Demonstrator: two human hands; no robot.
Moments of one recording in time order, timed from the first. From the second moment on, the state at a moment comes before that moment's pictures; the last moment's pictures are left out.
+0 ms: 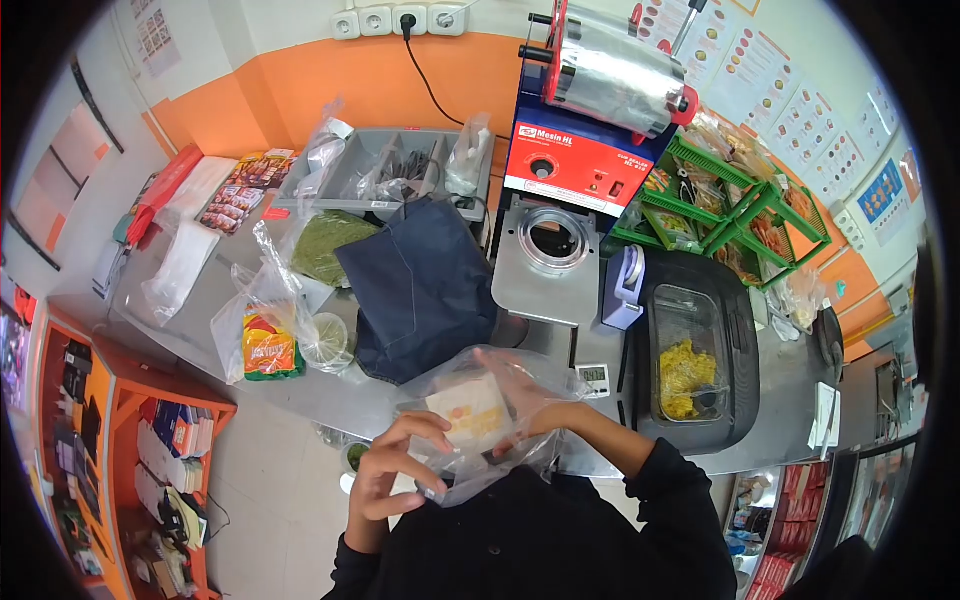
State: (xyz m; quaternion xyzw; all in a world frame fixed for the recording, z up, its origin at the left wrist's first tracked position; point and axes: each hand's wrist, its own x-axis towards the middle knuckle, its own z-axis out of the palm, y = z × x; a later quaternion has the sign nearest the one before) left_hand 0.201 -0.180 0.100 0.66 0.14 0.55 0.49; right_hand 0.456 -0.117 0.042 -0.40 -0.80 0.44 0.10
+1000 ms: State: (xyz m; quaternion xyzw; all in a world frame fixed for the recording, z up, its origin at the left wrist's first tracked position) left_hand 0.205 -0.153 -0.123 0.17 0.42 0.52 0.73; right_hand 0.424 -0.145 -0.022 -0.62 -0.57 0.52 0.12
